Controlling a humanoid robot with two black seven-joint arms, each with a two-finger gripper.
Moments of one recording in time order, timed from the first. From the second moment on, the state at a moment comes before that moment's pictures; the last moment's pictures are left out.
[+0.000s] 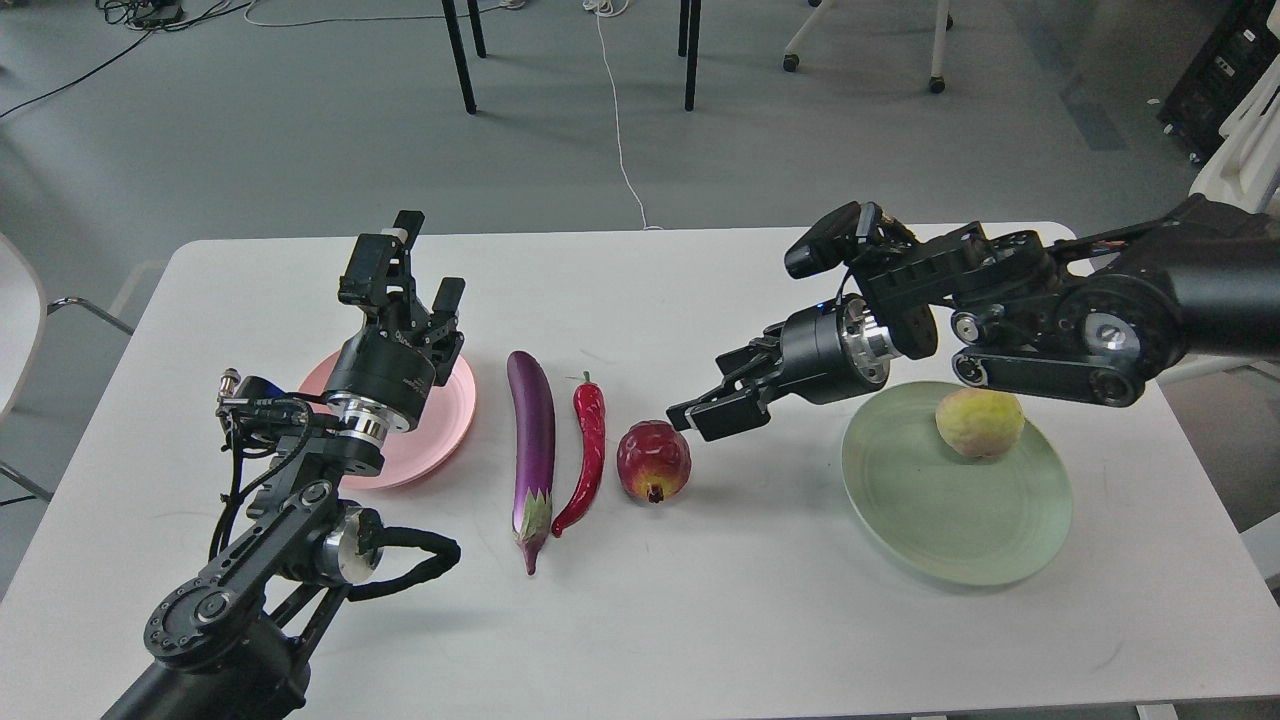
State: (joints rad) left arm -0.23 0.10 -1.12 -1.28 0.88 0.10 -0.38; right arm 1.57 -0.21 -0.69 1.12 -1.05 0.11 0.49
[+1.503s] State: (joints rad) left arm -0.21 0.11 -1.13 -1.28 0.88 0.10 -0.38; right arm 1.48 0.00 -0.80 0.92 -1.04 0.06 0.49
